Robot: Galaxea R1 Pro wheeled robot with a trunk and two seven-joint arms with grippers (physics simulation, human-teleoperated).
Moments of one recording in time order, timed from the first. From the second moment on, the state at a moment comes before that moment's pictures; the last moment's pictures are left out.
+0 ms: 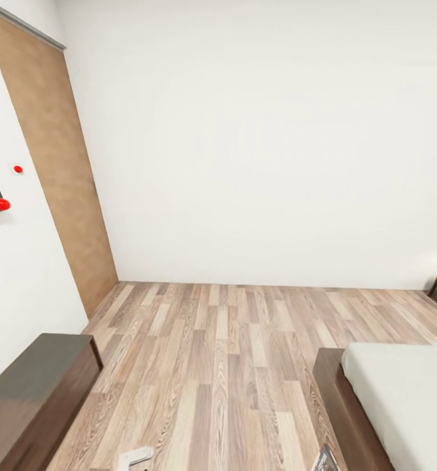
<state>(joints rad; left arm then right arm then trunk) -0.47 -0.03 0.03 -0.02 0.20 -0.07 0.06 -0.36 -0.24 0.29 0.08 -0.77 -0.07 0.47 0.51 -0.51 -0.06</state>
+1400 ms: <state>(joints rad) -0.31 0.02 0.03 -0.02 0.20 -0.10 0.07 -0.36 -0.24 0.29 0.08 -0.77 -0.07 0.47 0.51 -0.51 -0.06</state>
